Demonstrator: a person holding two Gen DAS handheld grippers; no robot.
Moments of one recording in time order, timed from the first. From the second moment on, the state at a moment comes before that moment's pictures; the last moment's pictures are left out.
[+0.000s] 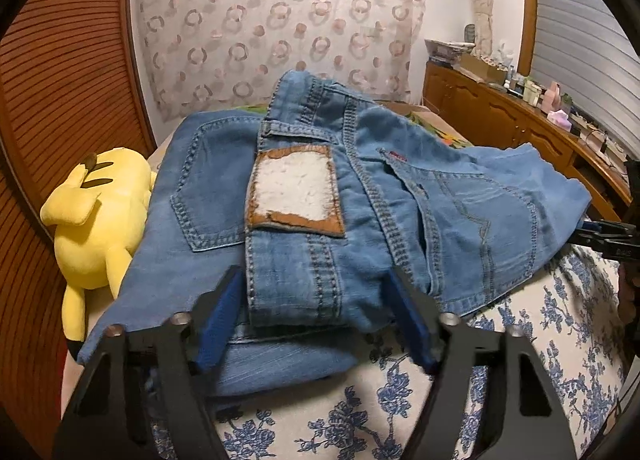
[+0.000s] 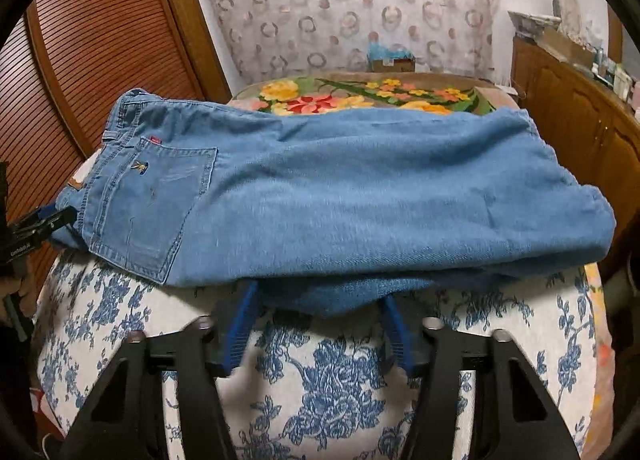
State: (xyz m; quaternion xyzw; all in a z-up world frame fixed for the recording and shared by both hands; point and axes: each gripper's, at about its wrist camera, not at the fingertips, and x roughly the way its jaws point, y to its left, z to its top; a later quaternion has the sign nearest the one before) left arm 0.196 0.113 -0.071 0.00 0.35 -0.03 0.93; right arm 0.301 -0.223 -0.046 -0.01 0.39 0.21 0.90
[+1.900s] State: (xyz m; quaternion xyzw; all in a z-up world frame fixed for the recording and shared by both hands) left arm 0.004 0.108 -0.036 -0.02 0.30 -0.02 0.95; right arm 0.087 -0.254 -0.072 0.00 0.29 0.26 0.92
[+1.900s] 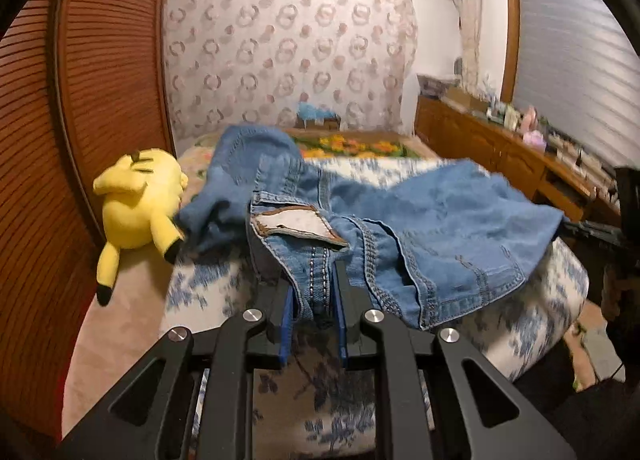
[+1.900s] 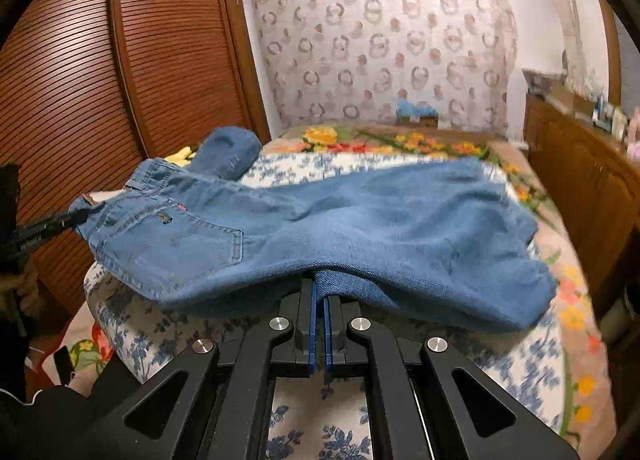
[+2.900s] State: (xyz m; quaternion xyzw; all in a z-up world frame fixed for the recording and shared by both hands) left arm 0.075 0.117 -0.037 0.01 0.31 -0.02 0.95; right arm 0.075 -0.287 -0.064 0.00 0.31 0.19 0.93
